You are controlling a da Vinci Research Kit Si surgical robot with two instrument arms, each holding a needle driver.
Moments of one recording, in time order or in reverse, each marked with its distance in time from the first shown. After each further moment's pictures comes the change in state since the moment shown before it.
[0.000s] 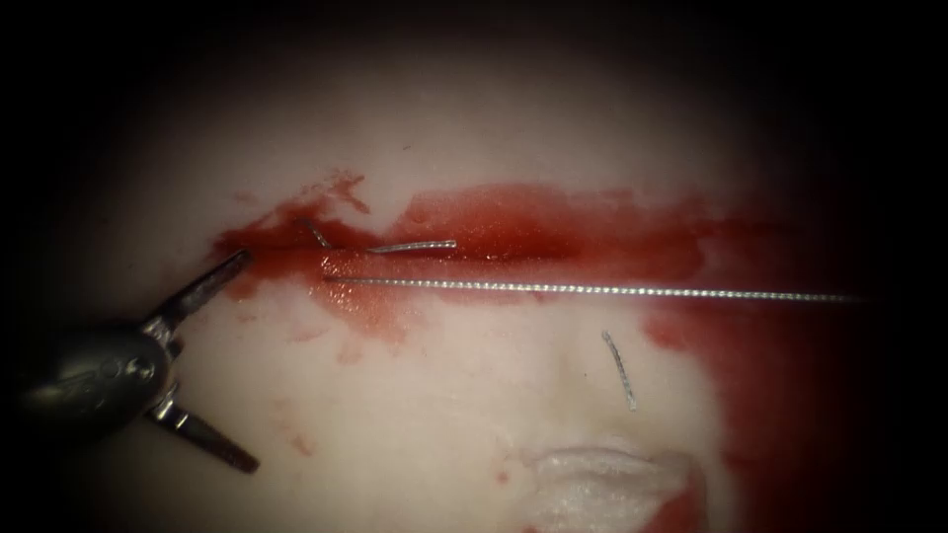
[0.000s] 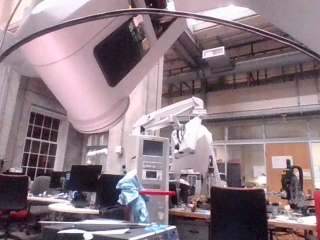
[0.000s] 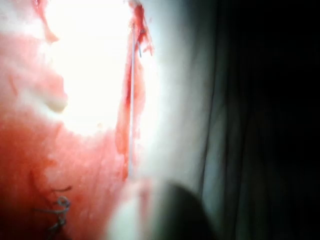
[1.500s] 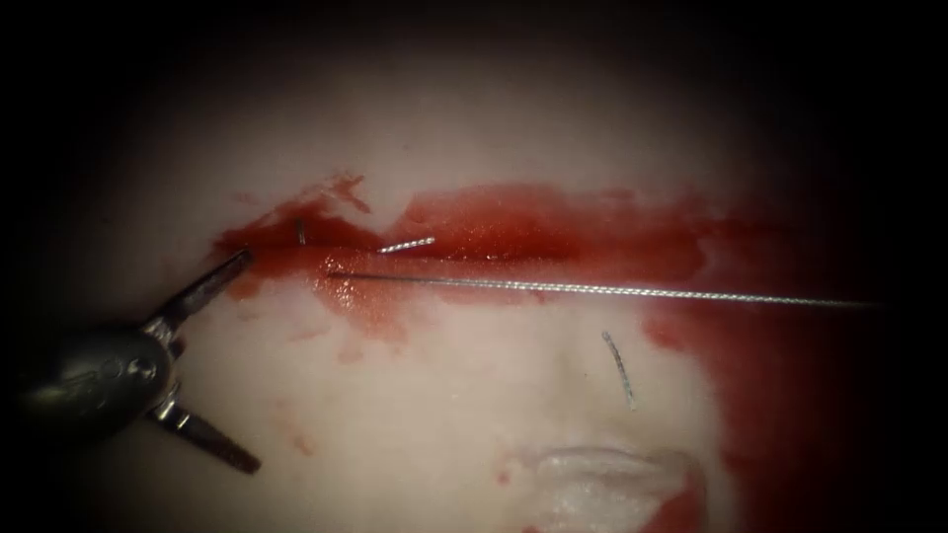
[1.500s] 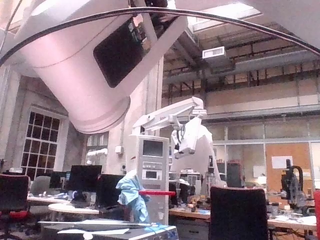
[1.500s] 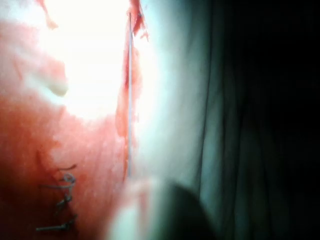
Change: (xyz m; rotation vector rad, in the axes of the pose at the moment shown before) right arm -0.004 0.000 -0.003 -0.012 -0.027 0.041; left arm 0.000 0.000 0.000 -0.003 0.006 -0.006
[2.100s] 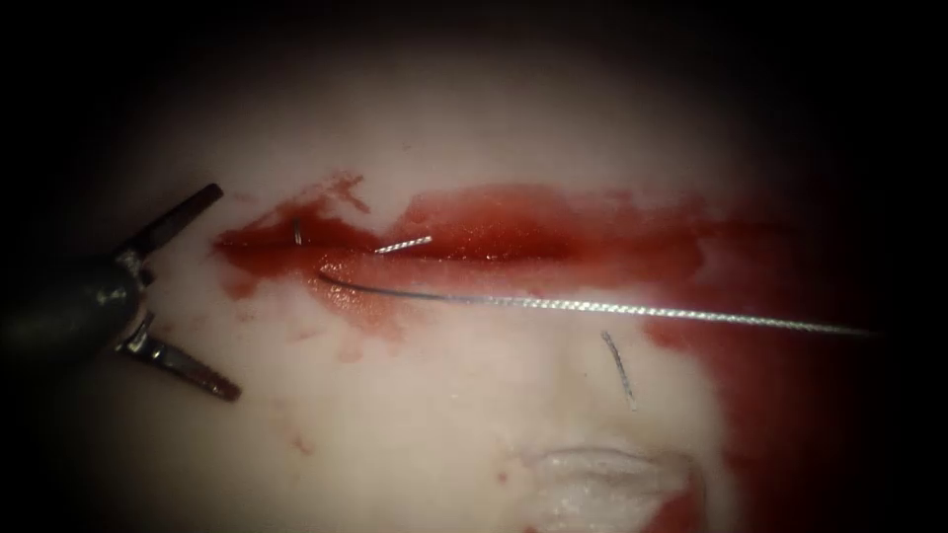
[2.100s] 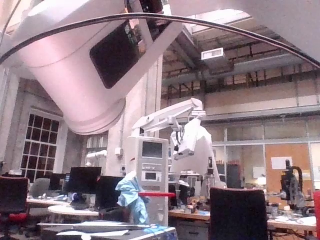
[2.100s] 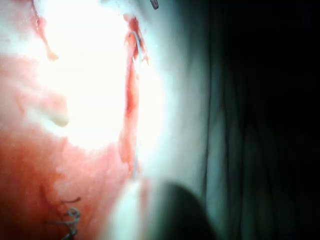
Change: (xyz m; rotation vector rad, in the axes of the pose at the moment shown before) right arm 0.004 -0.003 0.000 0.011 0.029 0.070; left arm 0.000 0.003 -0.002 -0.125 0.033 -0.091
